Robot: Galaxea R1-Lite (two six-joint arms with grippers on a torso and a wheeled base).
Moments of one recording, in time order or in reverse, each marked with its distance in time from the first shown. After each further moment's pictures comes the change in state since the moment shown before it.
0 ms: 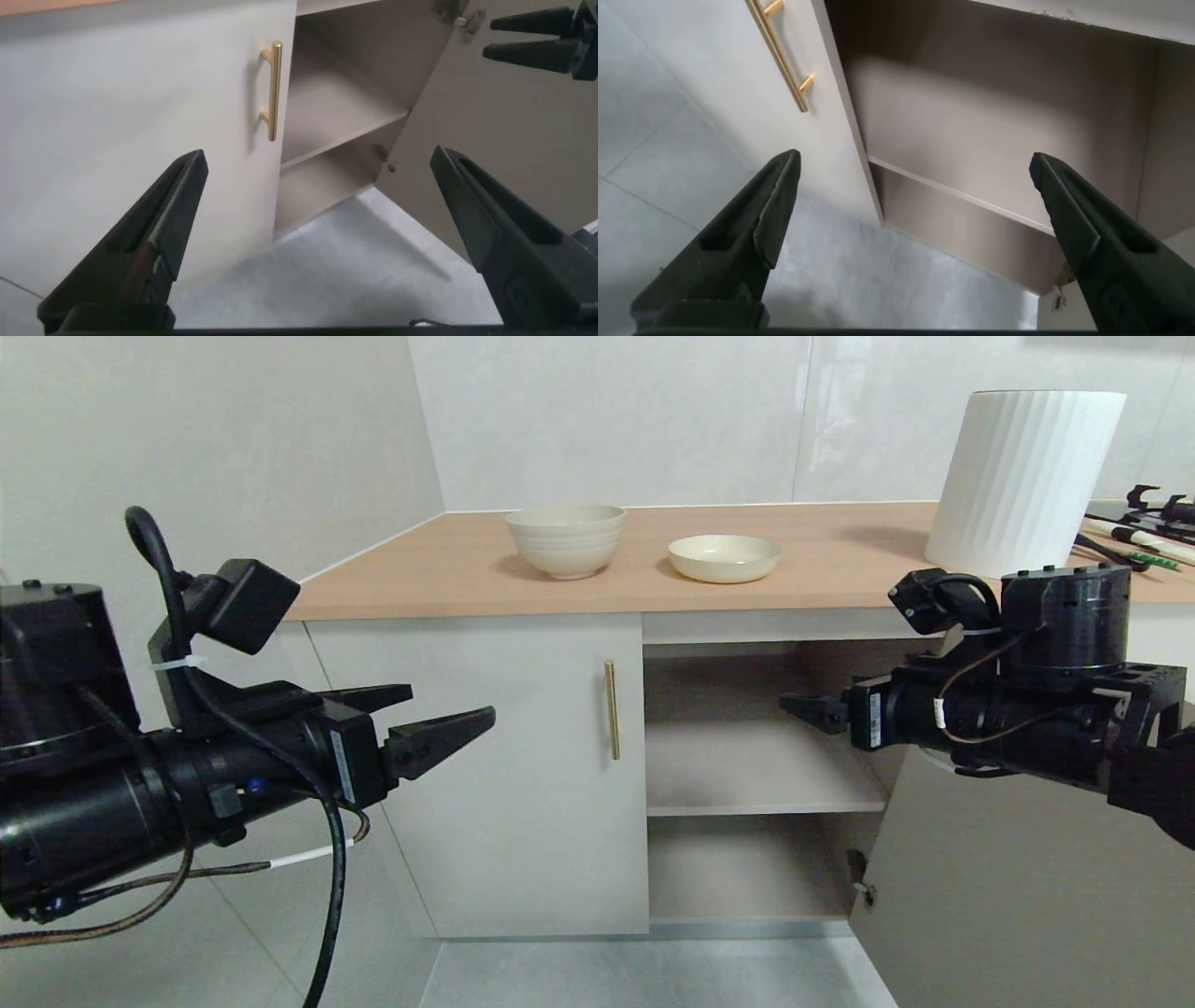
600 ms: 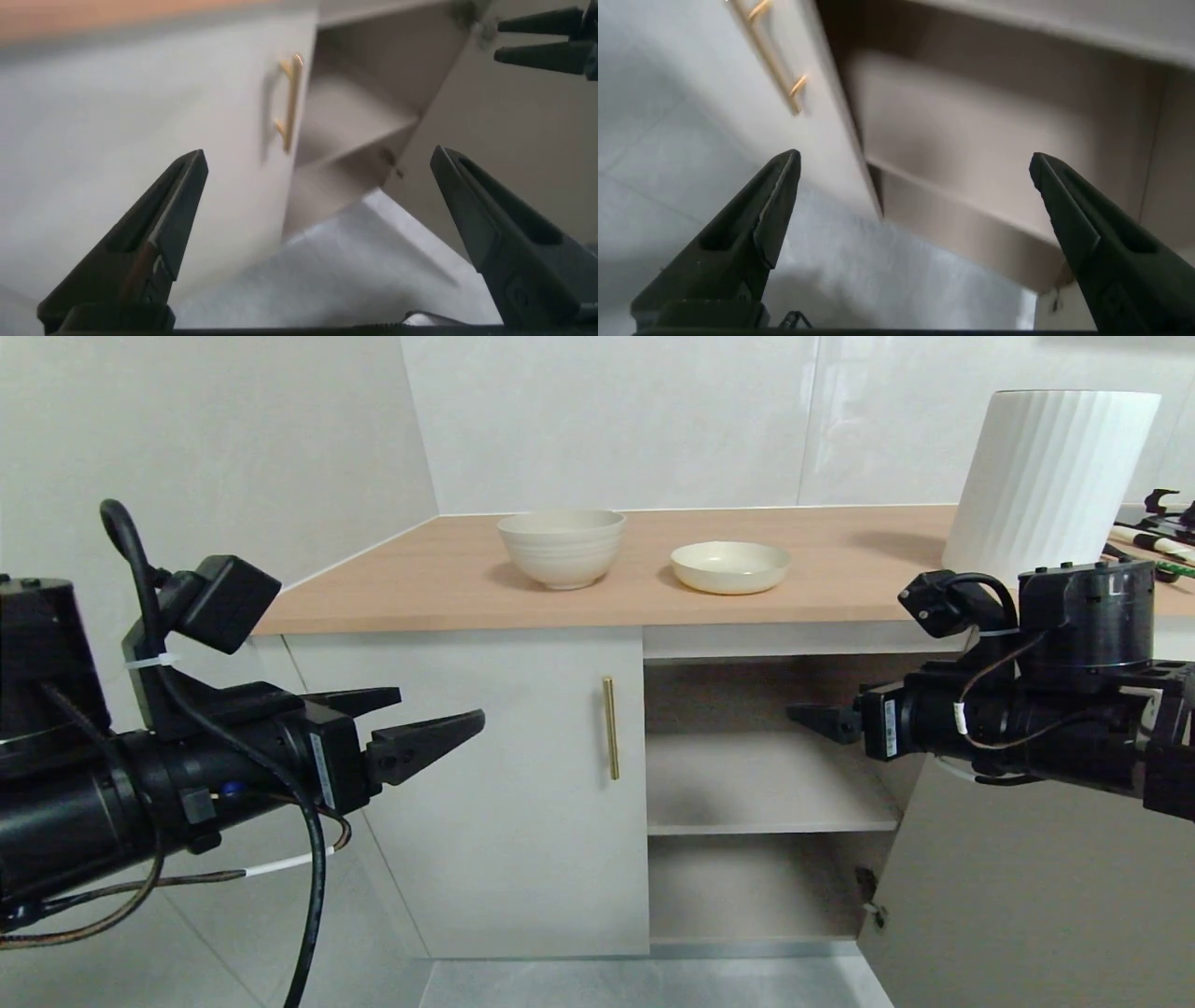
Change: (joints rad) left arm -0.001 -0.037 -0.014 0.069 0.000 0.000; right arm 0.001 -0.051 0.004 0.087 0.026 0.000
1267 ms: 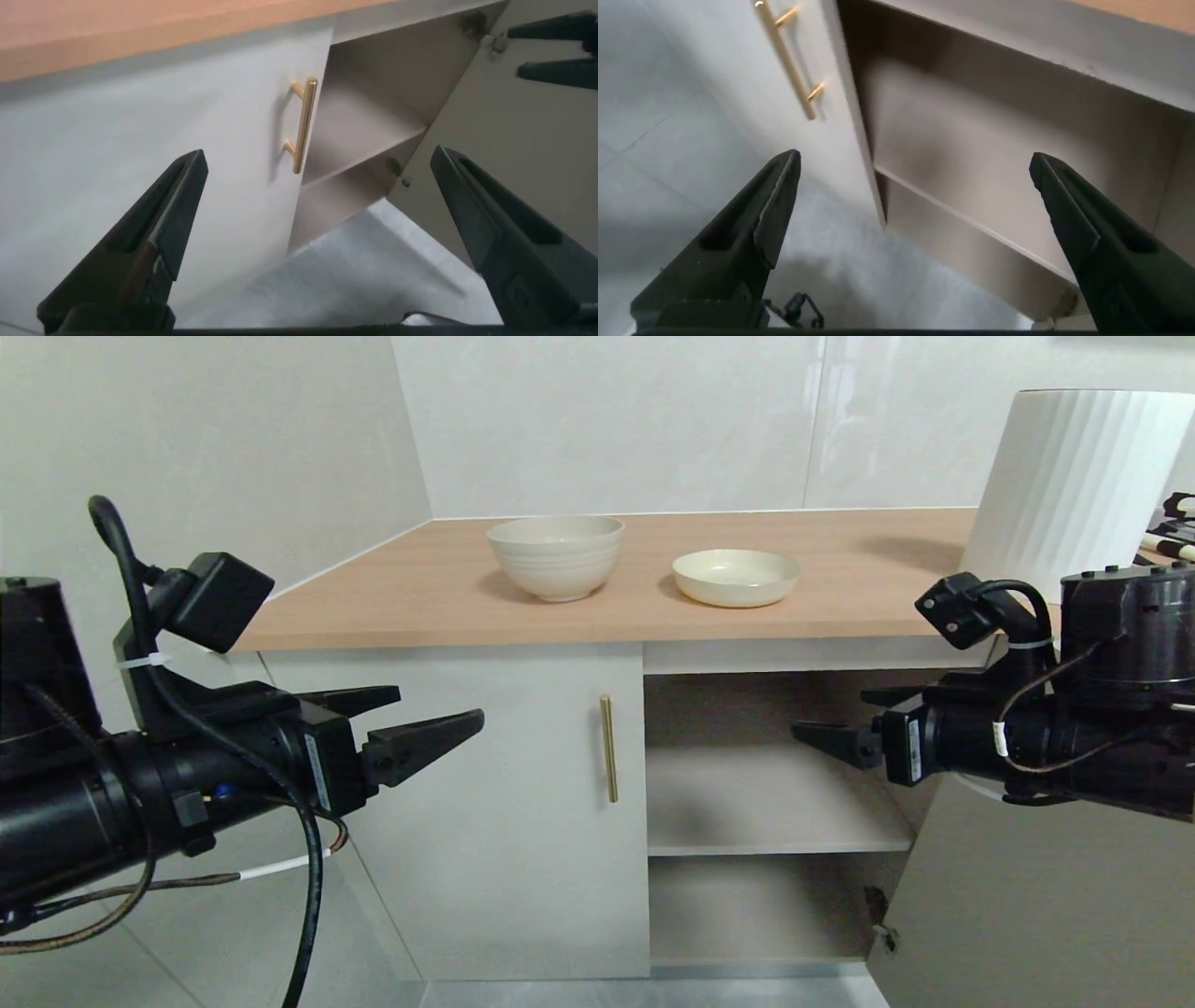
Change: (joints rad) left arm -0.001 -0.008 0.002 -0.001 -0.002 0.000; right arm 0.026 -0.076 0.064 -0.001 0.061 -0.055
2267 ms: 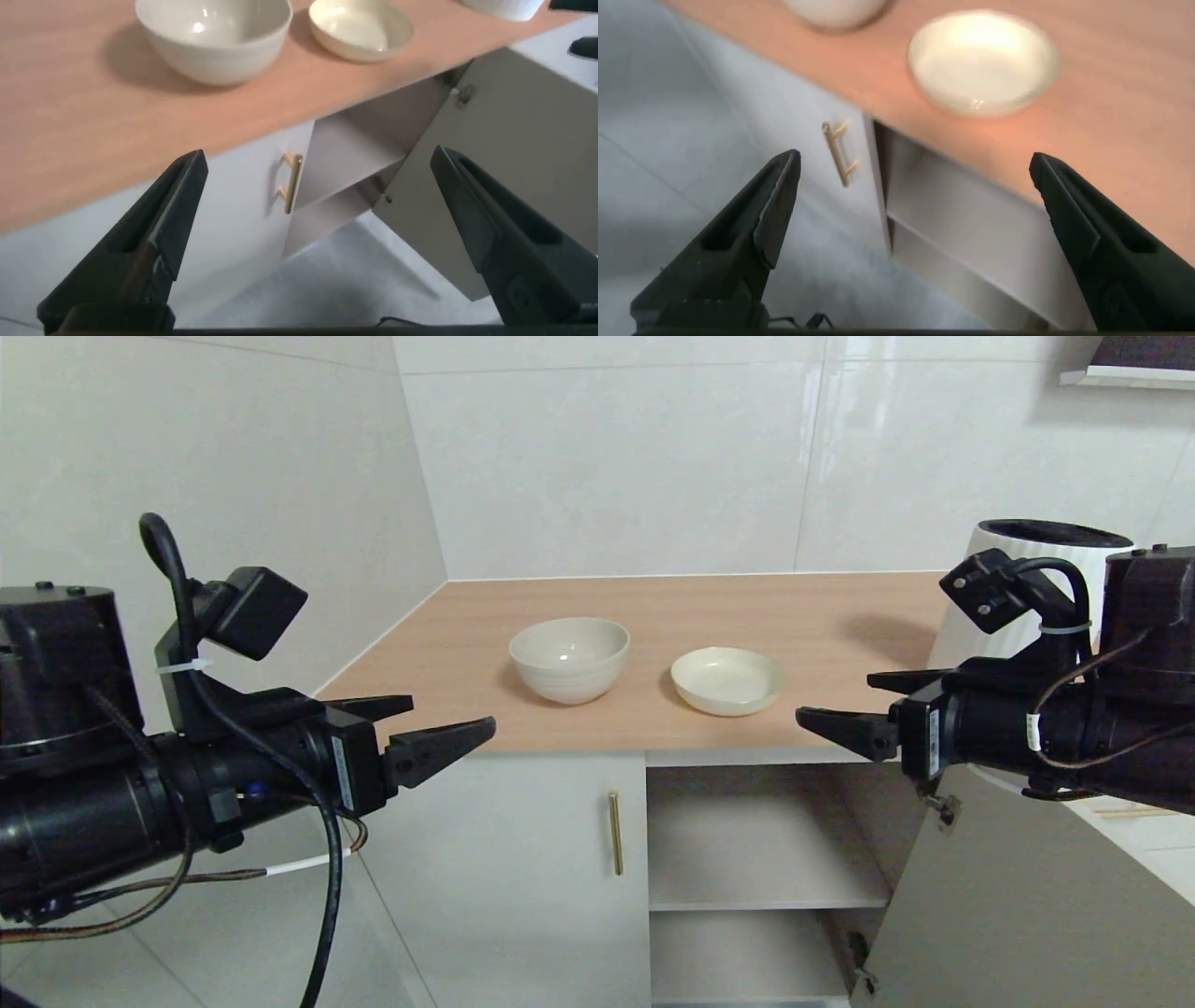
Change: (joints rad) left arm 0.000 0.044 -0.004 -0.002 0.000 -0.007; right arm 0.019 -0.049 -0.004 -0.001 0.005 -0.006
